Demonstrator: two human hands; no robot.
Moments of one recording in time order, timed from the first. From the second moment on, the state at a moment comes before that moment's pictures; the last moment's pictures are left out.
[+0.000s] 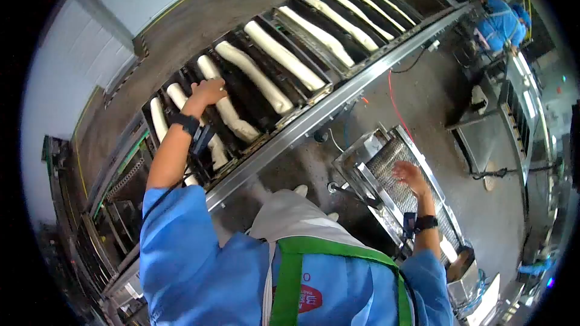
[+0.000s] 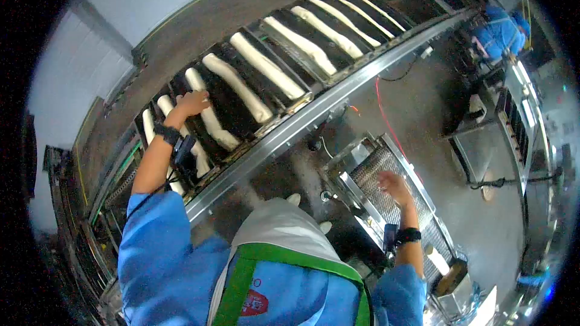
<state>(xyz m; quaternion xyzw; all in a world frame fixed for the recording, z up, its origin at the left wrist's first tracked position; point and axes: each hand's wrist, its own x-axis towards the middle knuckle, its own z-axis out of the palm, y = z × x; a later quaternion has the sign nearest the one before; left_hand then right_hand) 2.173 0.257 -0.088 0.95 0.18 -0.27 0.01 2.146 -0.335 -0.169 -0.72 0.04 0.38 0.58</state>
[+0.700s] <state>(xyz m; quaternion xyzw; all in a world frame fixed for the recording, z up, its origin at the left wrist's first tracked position) 2.306 -0.115 -0.087 0.80 -0.48 -0.25 0.27 2.017 -0.465 -0.131 -0.95 0.23 0.09 0.18</state>
